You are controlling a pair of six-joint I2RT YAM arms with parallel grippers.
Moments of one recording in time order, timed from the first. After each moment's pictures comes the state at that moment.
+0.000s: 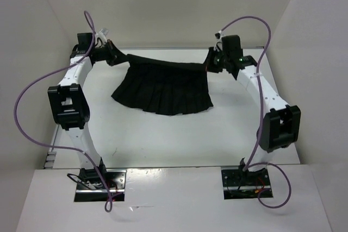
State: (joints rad) left arm 0.14 2.04 1.78 -0.40 0.92 -0.55; right arm 0.24 1.67 1.55 -0.53 -0.28 0.39
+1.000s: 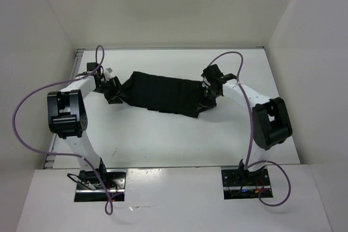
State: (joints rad) left arm 0.14 1.91 1.28 -0.56 0.57 -0.38; right arm 0.37 1.73 1.18 -0.67 -0.26 0.41
